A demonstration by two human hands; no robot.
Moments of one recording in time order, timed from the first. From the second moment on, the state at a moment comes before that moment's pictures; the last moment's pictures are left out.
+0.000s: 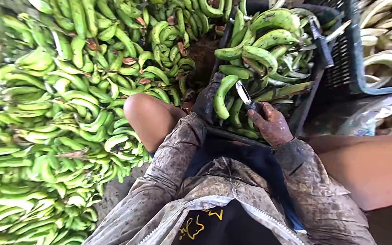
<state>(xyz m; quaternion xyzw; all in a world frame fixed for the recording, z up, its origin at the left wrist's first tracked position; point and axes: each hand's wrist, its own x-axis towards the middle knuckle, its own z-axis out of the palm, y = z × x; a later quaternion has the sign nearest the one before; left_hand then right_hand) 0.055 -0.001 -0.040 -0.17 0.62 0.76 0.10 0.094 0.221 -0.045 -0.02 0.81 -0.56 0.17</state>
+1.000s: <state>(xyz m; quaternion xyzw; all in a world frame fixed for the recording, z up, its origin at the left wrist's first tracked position) 0.062 0.015 -0.024 -0.13 0.57 0.79 0.19 0.029 0.258 -0.023 0.04 0.93 -0.37 0.03</state>
